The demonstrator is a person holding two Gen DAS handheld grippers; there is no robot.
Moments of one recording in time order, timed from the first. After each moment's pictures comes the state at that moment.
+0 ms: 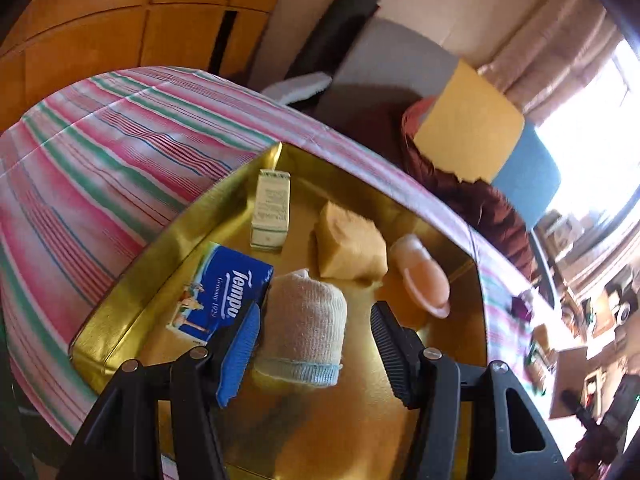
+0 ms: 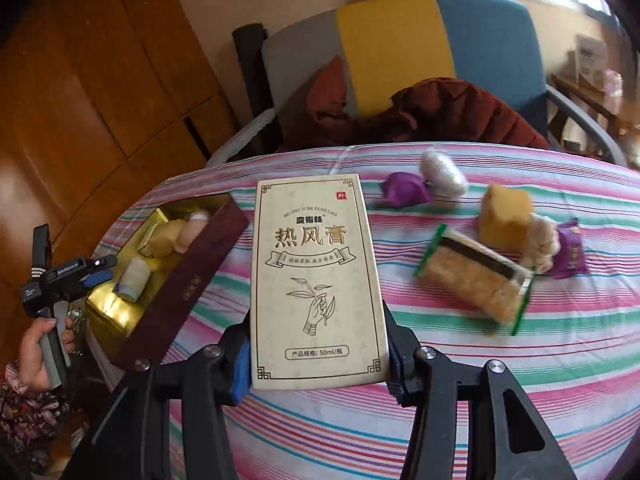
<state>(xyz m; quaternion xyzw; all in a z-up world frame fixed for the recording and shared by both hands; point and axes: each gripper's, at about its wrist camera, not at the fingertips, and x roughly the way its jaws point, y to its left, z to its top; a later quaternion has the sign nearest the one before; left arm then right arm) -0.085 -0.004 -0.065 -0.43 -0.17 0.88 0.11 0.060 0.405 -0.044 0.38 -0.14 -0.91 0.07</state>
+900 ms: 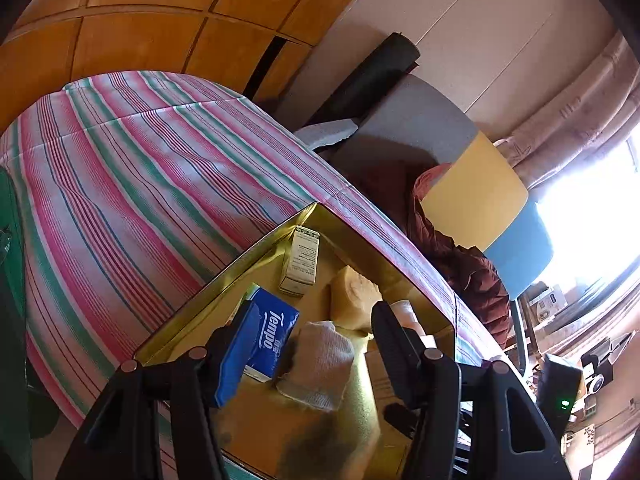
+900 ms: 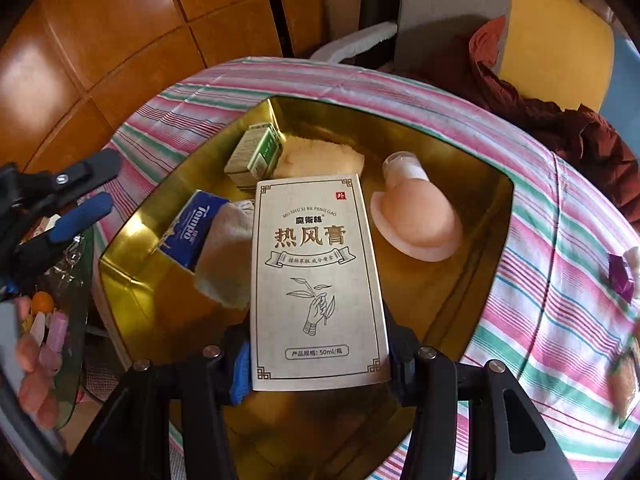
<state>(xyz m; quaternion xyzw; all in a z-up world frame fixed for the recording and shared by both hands) -0.080 -0.061 -0.033 -0.39 -0.27 0.88 0.07 -0.080 0.149 -0.060 0.52 0.00 -0.84 0.14</state>
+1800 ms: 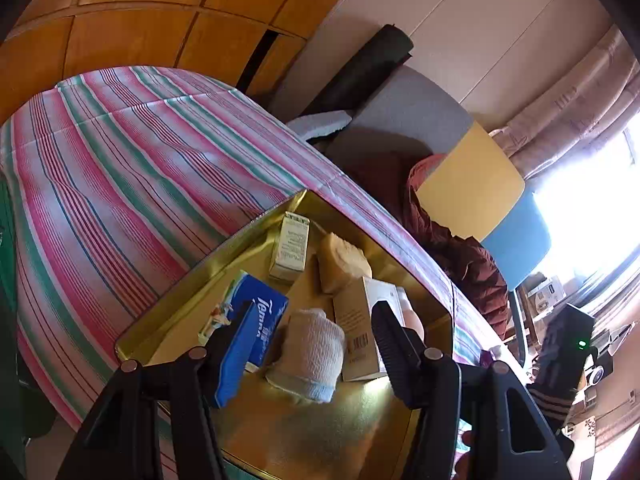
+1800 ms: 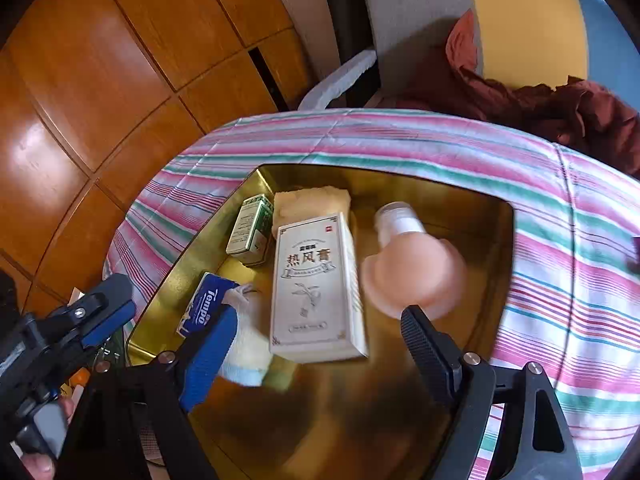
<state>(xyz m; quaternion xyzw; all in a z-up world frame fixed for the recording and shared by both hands) -0.078 -0.045 -0.037 -0.40 -0.26 0.88 0.08 -0.096 0.177 -0.048 0.45 -0.11 -0.88 0.14</state>
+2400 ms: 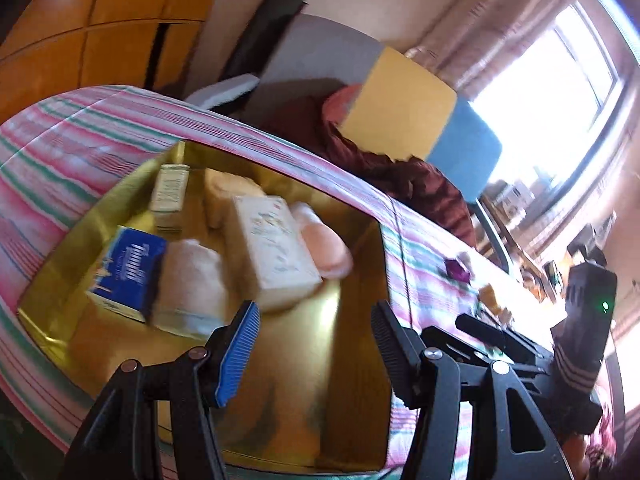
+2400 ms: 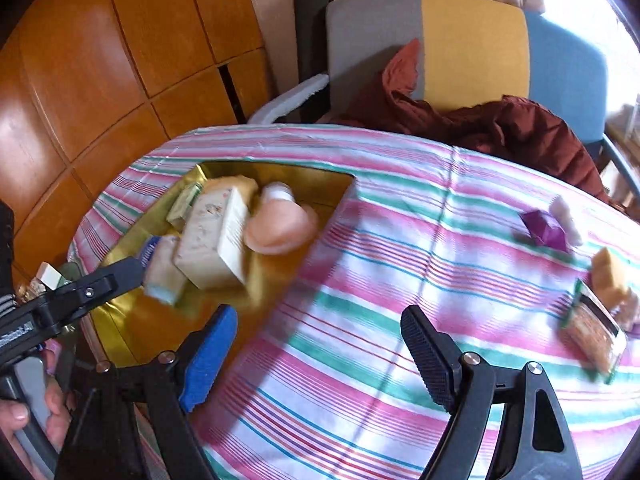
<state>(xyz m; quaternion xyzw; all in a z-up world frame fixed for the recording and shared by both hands) -0.045 0.055 -0.041 -0.42 -0.14 0.87 0.22 -0.014 0.267 -0.043 0.43 -0.06 -0.90 0.07</state>
